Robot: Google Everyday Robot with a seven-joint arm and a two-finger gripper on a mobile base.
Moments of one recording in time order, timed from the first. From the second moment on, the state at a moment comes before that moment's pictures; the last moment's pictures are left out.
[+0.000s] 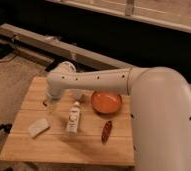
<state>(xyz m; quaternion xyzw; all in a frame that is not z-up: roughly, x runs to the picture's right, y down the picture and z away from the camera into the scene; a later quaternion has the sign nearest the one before) -0.243 0.078 0.770 -0.25 -0.25 -0.02 0.93</state>
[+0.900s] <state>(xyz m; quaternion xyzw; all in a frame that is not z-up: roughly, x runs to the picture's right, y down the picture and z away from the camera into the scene) -0.330 0.141 0.807 -0.32 -0.20 -0.18 0.91</state>
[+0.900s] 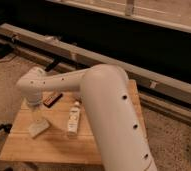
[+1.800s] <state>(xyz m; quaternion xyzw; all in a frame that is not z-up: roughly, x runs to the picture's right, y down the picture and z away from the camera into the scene) -0.267 0.200 0.815 -0.36 -0.15 -0.14 0.91</state>
